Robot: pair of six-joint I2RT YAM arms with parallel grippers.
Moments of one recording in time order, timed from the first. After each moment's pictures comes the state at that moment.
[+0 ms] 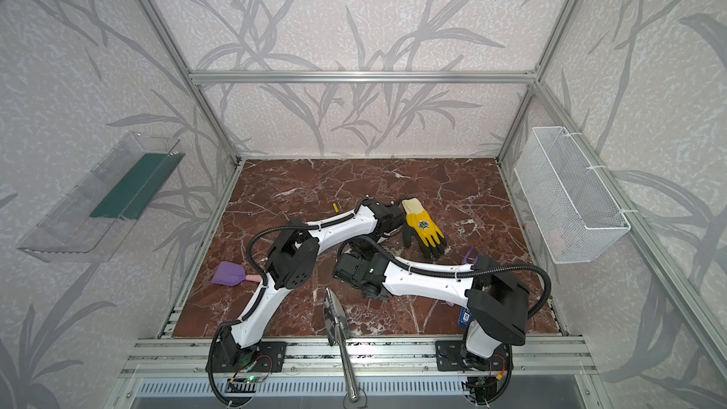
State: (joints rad) left arm -0.87 2.36 1.95 -1.34 -0.23 -0.10; right arm 1.16 1.61 1.04 -0.76 0.44 -0.29
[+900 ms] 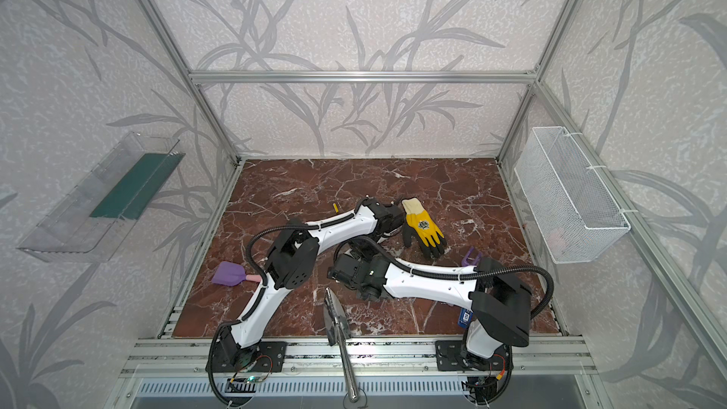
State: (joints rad) left arm -0.88 2.36 1.96 -1.35 -0.24 -0.13; right arm 1.17 1.61 1.08 -0.75 0.40 -0.28
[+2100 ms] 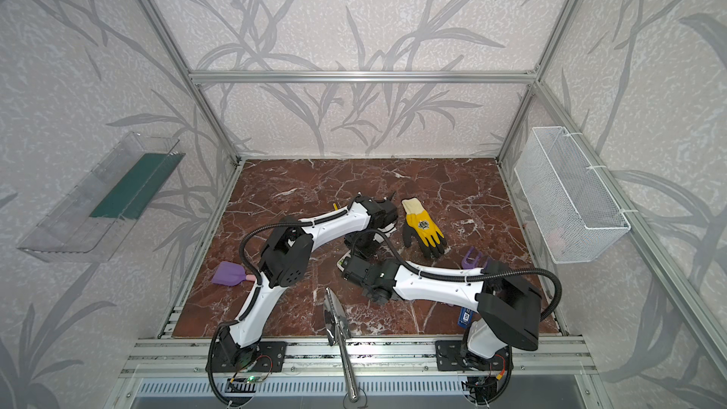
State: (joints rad) left arm -0.82 2.31 1.86 -1.26 -0.12 -0.18; right arm 1.13 1.50 0.92 -0.66 0.38 0.04
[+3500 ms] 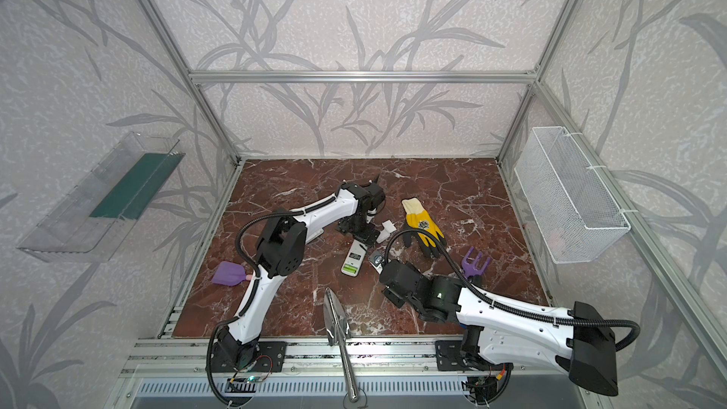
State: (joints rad) left arm -0.67 2.35 1.95 -1.20 -0.07 -0.22; right arm 1.12 1.04 0.66 -0.50 0.38 0.10
